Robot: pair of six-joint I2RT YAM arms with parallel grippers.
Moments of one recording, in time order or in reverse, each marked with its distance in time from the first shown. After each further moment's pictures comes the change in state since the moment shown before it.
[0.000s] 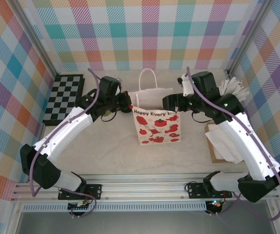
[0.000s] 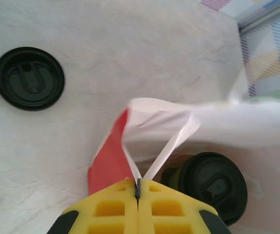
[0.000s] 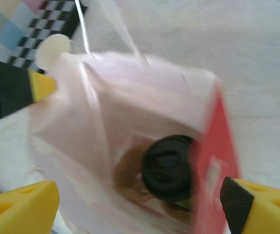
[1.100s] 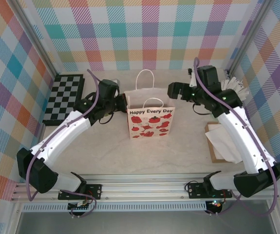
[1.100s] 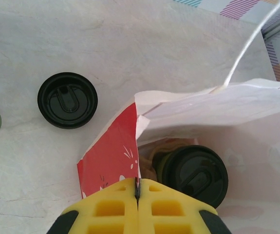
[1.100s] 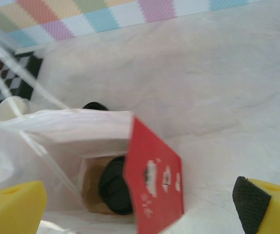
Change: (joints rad) left arm -0.014 -0.045 -0.050 0.006 -0.134 0.117; right arm -0.137 0.051 -0.001 0.069 0.151 0.143
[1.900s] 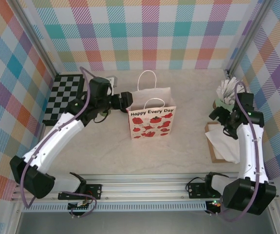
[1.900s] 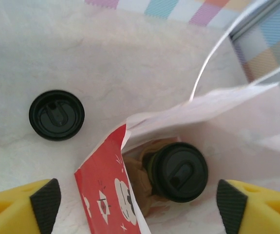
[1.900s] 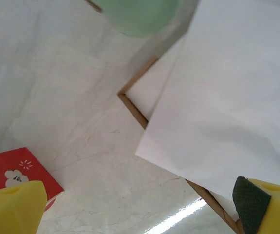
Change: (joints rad) left arm 0.057 -0.096 0.013 -0.010 0.100 0.102; right arm -0.652 -0.188 -0.446 -0.173 -0.067 0.097
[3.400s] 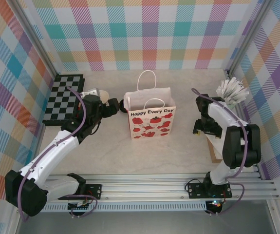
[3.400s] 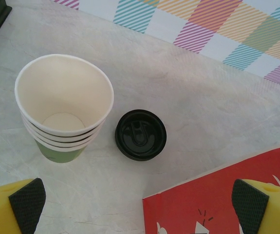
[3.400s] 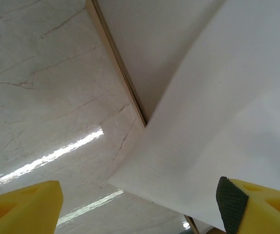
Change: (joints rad) left arm 0.069 -0.174 -0.407 0.290 -0.276 -0.085; right arm 0.372 0.517 0.013 -0.057 0.351 -0.064
